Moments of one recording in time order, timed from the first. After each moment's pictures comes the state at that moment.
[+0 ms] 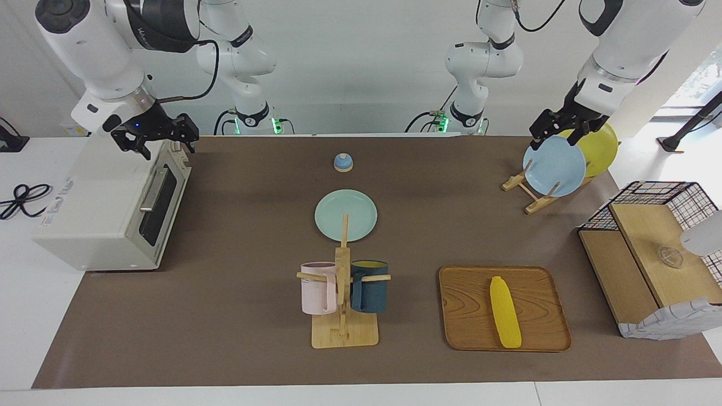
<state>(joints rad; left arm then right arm) -0.15 -0.06 0.07 -1.63 -0.04 1.53 -0.17 -0.02 -0.03 -0.03 -1.67 -0.04 1.50 -0.24</state>
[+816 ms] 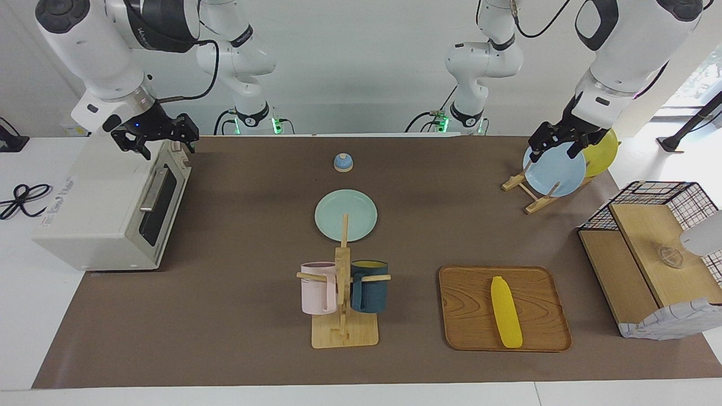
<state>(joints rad) -0.14 -0.03 0.05 -1.63 -0.04 1.58 -0.15 -0.02 -0.03 -0.03 -1.67 -0.04 1.50 -0.24</state>
